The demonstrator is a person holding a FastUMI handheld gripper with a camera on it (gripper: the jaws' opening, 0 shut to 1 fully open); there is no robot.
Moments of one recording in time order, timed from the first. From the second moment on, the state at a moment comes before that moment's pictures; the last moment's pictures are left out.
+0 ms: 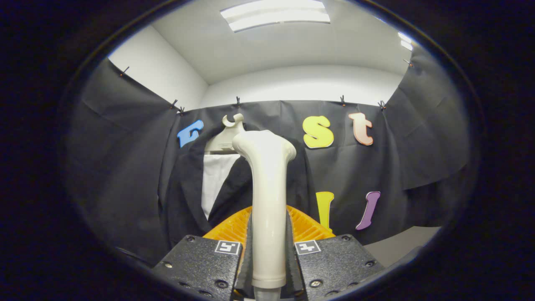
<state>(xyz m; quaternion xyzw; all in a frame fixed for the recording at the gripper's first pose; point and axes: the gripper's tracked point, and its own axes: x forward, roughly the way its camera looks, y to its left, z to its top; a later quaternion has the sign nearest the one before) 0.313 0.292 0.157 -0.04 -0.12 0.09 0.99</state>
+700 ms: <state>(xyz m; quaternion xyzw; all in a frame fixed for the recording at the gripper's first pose) 0.306 0.275 0.085 -0.06 -0.03 0.09 0.99</state>
